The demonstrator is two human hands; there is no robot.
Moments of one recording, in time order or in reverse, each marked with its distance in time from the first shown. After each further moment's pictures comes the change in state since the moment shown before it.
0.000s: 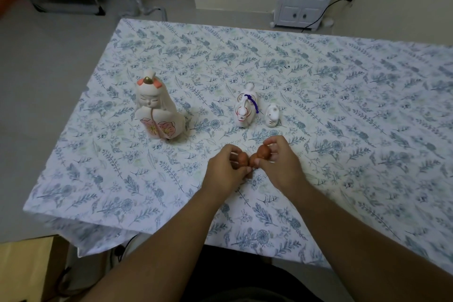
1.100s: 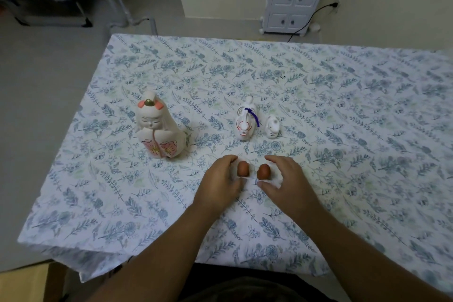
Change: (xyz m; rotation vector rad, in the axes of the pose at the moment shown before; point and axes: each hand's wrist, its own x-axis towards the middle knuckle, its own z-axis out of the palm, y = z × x) left_hand 0.013 -0.010 -0.028 0.295 -0.039 0.240; right_hand -0.018 0.008 -0.003 -0.350 0.022 -0.246
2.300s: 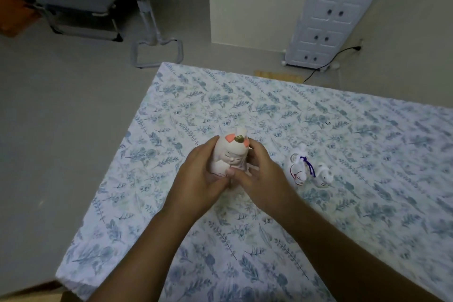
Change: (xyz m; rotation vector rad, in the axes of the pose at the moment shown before) left_hand 0.031 -0.026 -0.209 -0.157 0.193 0.166; right_hand 0.091 -0.220 0.058 0.460 -0.149 -0.125
